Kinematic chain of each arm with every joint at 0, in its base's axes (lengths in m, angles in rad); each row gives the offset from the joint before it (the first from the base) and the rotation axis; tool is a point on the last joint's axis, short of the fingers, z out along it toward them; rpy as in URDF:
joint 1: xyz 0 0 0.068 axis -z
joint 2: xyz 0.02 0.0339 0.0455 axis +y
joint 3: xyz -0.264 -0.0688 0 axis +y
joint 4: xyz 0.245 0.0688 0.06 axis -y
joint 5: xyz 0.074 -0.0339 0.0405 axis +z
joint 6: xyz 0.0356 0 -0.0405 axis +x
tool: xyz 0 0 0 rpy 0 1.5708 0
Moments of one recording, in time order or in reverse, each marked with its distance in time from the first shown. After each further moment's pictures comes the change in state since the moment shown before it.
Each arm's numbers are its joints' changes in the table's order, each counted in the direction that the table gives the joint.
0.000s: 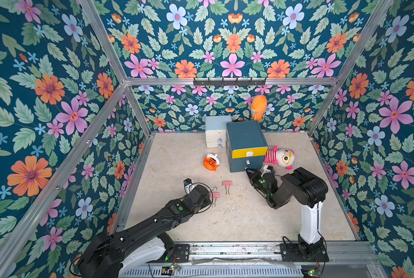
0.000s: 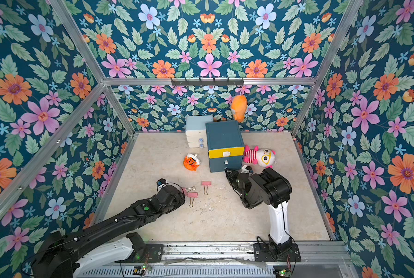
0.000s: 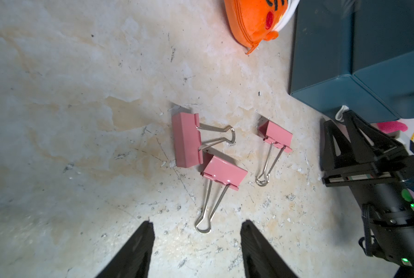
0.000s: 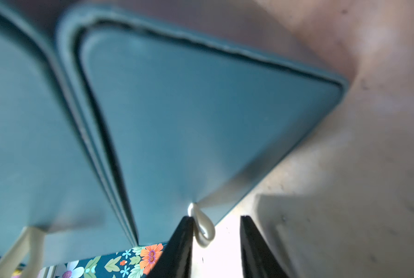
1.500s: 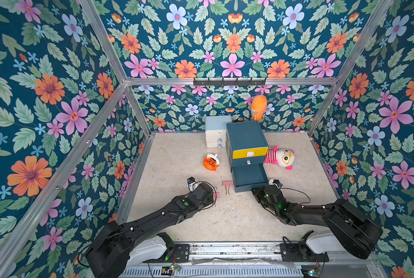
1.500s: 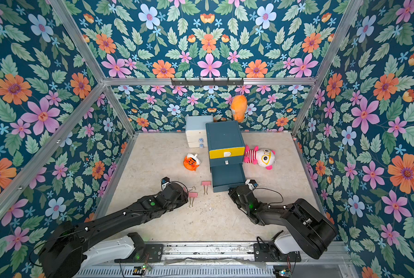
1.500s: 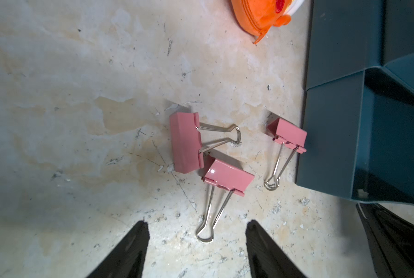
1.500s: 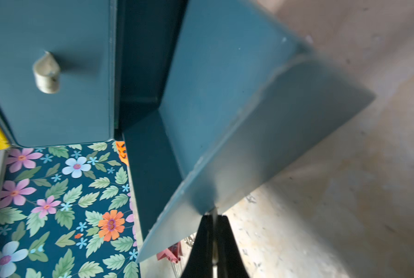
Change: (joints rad) left arm 0.000 0.126 -0.053 0.008 -0.002 0.020; right arm -0.206 -0.649 0.267 -0.702 -0.150 0.039
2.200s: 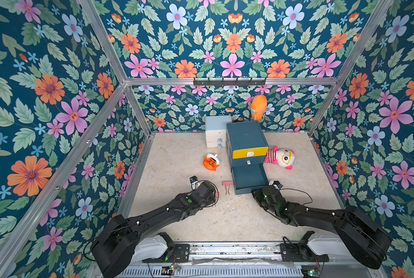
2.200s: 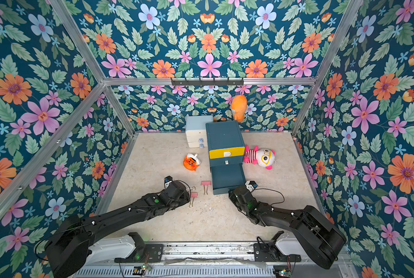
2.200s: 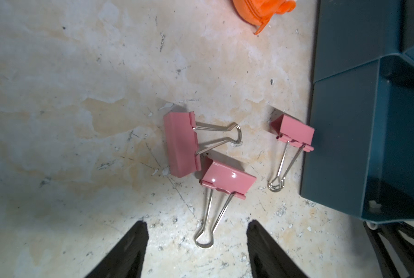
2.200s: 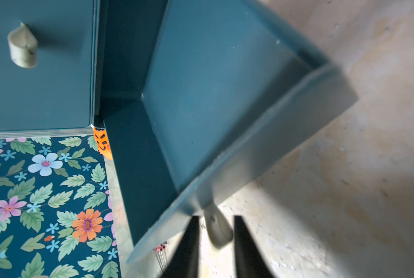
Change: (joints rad) left arm -0.003 0.069 -0.035 0.001 -0.009 0.026; right arm -0.048 -0.127 -0.043 -0.263 -0.052 -0.018
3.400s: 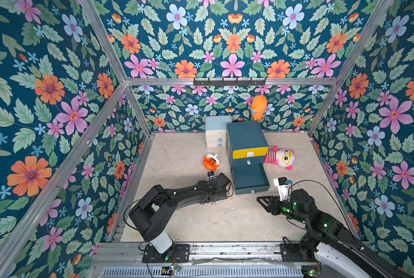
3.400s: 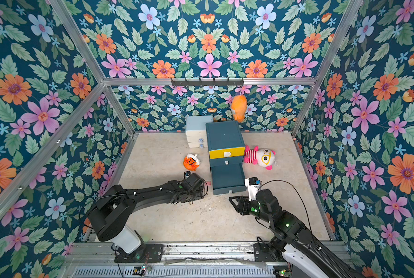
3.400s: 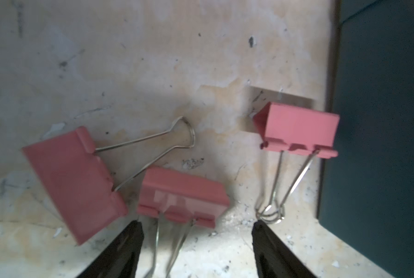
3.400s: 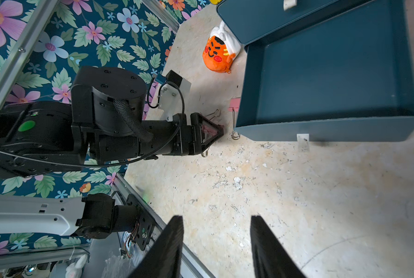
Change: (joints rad) left arm 0.021 0.426 -0.275 -0.029 -0.055 0.129; right arm -0.003 -0.718 -0.129 -0.666 0.338 -0.617
